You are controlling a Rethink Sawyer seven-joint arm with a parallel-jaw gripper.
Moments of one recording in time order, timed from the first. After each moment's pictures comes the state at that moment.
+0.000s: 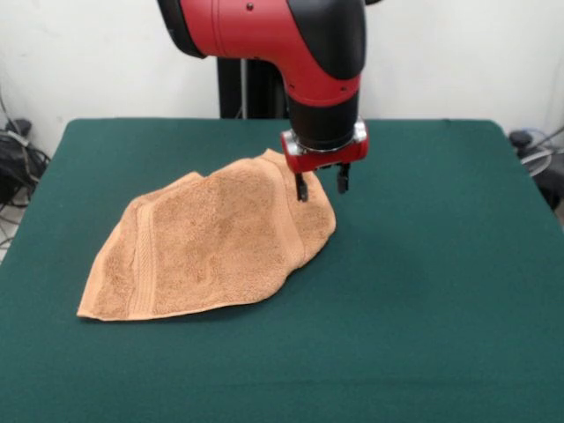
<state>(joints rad) -0.36 -0.49 0.12 1.75 -0.08 0.54 1.30</state>
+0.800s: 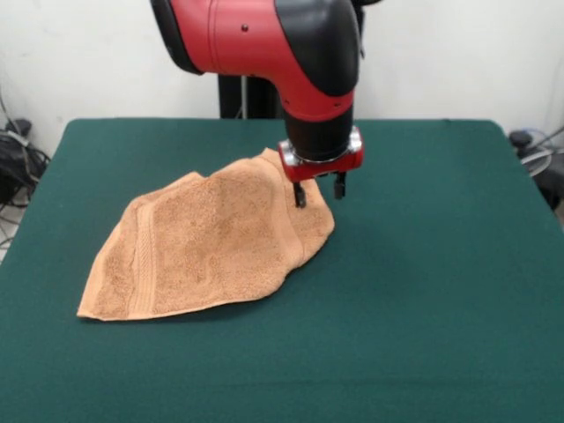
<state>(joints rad) -0.37 -0.43 0.12 1.73 -0.08 0.53 1.30</state>
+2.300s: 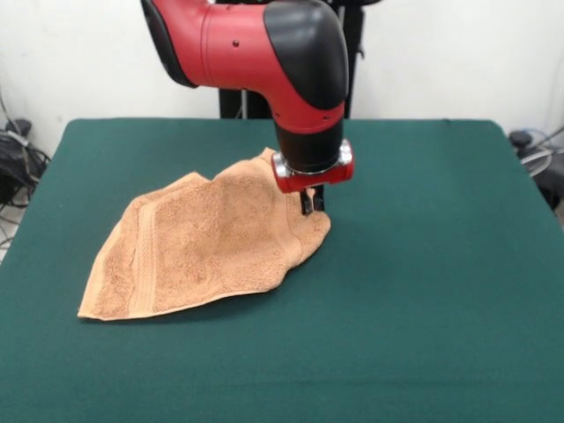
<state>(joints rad) -0.39 -0.40 0.12 1.73 -0.09 0.47 1.30</state>
